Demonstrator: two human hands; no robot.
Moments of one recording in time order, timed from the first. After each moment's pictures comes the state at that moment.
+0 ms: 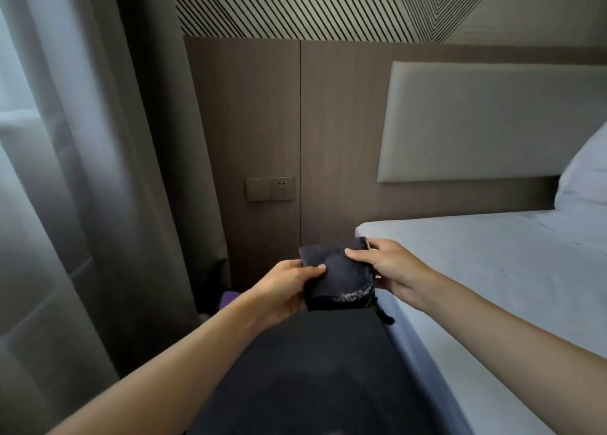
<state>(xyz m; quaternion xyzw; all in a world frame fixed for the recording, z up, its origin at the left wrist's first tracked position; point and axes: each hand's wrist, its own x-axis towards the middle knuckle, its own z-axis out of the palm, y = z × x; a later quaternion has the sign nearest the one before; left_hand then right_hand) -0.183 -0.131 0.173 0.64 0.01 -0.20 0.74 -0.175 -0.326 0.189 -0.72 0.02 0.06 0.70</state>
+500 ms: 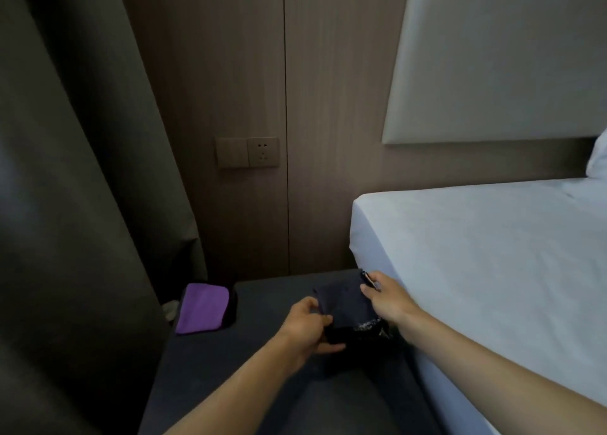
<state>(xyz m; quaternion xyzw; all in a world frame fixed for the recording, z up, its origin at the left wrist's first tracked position) -0.085 -0.191 0.011 0.65 0.14 -0.25 0.71 -0.048 -0.371 -0.008 -0.88 0.14 0.04 0.46</state>
